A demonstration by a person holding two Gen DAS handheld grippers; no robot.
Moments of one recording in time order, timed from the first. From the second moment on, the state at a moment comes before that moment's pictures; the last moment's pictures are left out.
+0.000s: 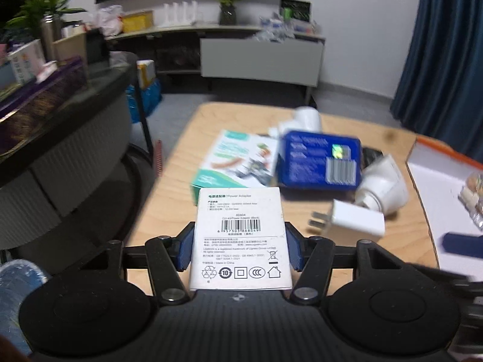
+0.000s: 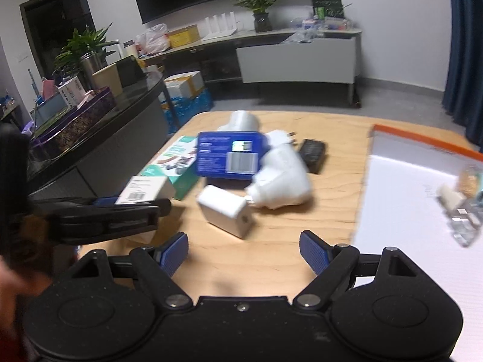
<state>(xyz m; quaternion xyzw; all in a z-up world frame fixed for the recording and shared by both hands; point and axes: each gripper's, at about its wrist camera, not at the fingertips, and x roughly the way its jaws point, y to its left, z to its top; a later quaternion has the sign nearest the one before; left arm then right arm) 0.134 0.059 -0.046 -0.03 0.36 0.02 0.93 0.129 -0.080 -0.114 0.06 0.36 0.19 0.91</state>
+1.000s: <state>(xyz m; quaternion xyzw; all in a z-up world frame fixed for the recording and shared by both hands) 0.111 0.061 -0.024 -0.06 0.35 0.00 0.94 0.120 -0.065 -0.106 0.03 0.32 0.13 0.94</state>
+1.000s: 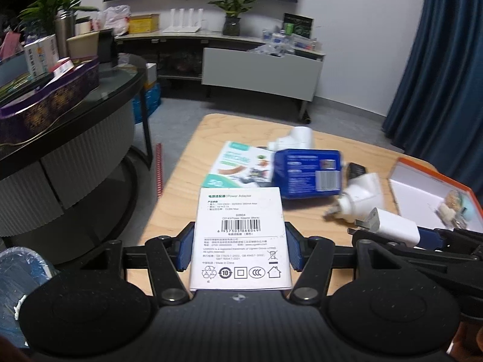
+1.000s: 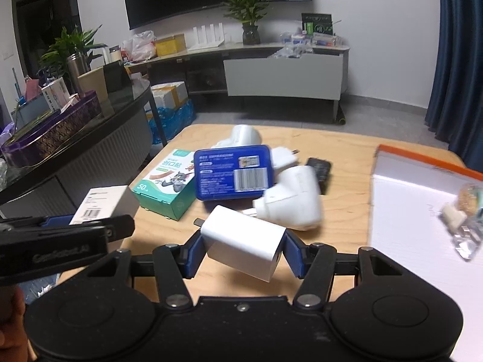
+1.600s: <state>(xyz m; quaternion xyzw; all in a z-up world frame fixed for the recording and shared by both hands) 0.099 -0.018 -0.017 -0.04 0.35 -0.09 0.93 0.066 -0.156 -0.089 0.05 0.31 0.04 0.95</state>
